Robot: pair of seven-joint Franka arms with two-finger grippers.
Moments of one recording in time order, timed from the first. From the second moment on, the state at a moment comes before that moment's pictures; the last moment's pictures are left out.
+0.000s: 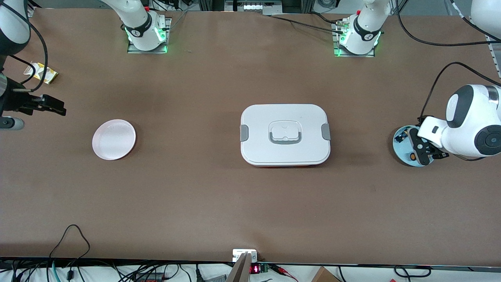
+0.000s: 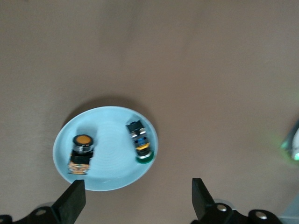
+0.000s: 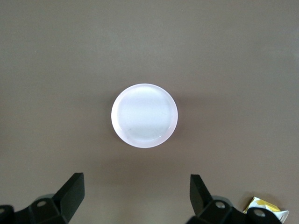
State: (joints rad) left arm 0.48 0.46 -0.52 -1.64 0.38 1.61 1.02; right arm 0.16 0.10 -0.24 -1.62 -0.03 1.63 -0.09
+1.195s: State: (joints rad) left arm 0.16 0.33 -0.33 -1.33 0.12 1.36 0.35; right arm 0.14 -0.02 -0.19 -1.75 -0.03 1.72 -0.01
